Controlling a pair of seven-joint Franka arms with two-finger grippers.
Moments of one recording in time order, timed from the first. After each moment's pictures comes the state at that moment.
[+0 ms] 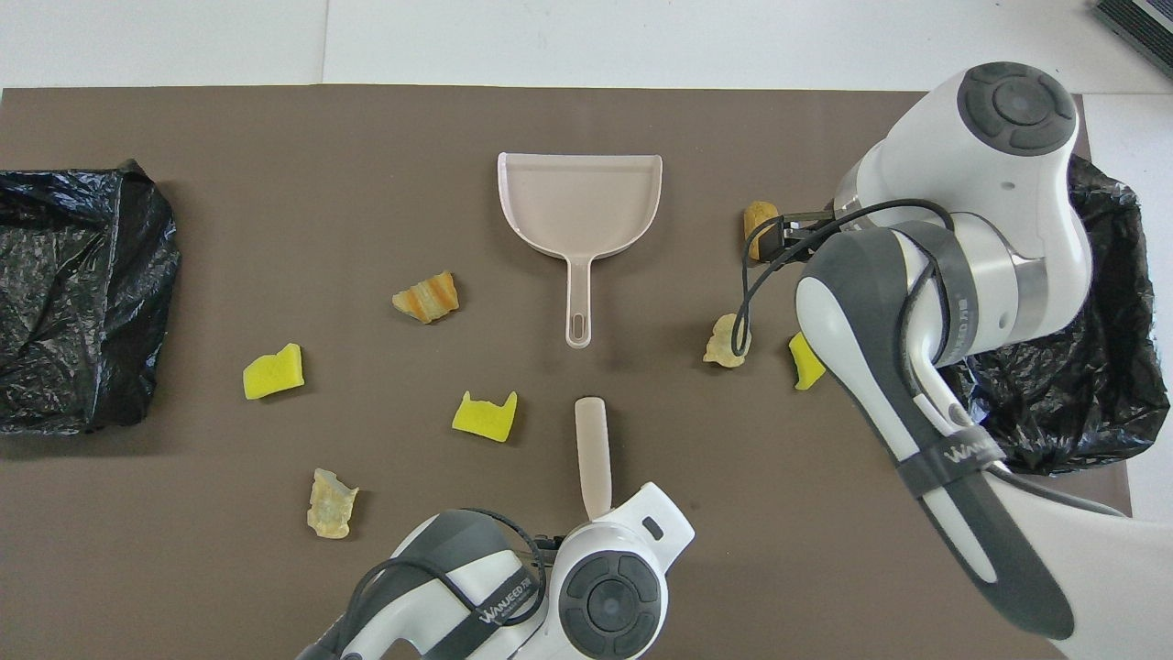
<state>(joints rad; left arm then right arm) -0.98 0.04 -0.01 -2.19 -0.08 2.20 -0.79 0.25 0.33 -0.03 -1.56 0.00 1.87 0.22</state>
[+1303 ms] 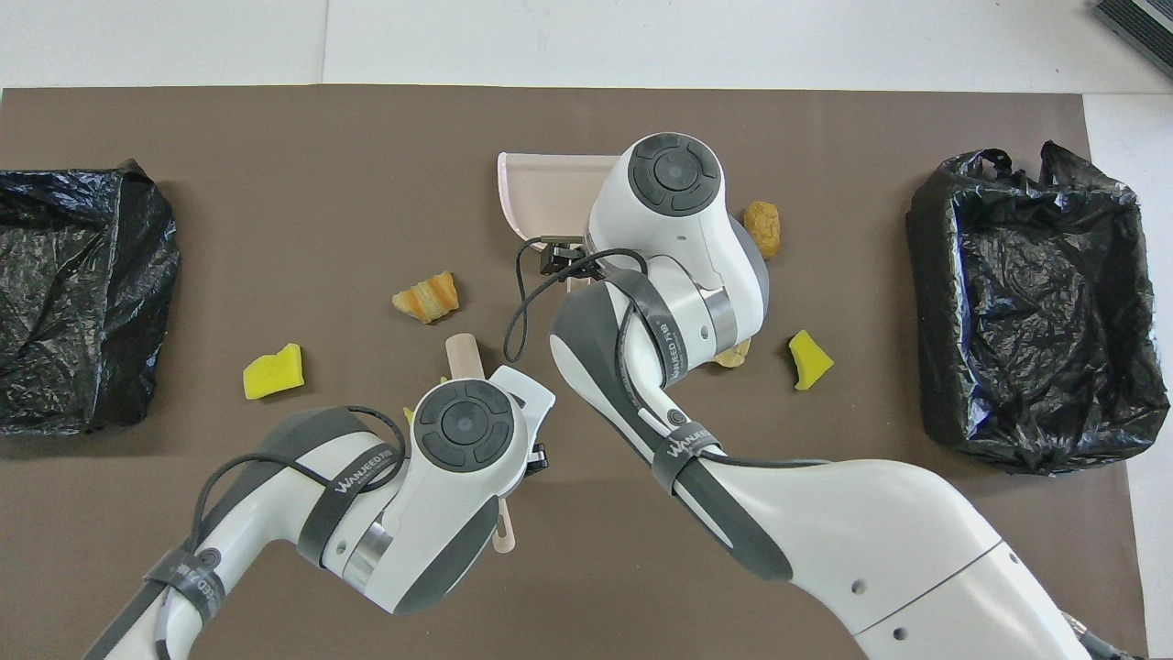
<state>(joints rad) -0.71 0.05 0.03 -2.16 -0.04 2.01 -0.84 0.46 0.63 0.05 -1.34 0.08 2.04 0.53</state>
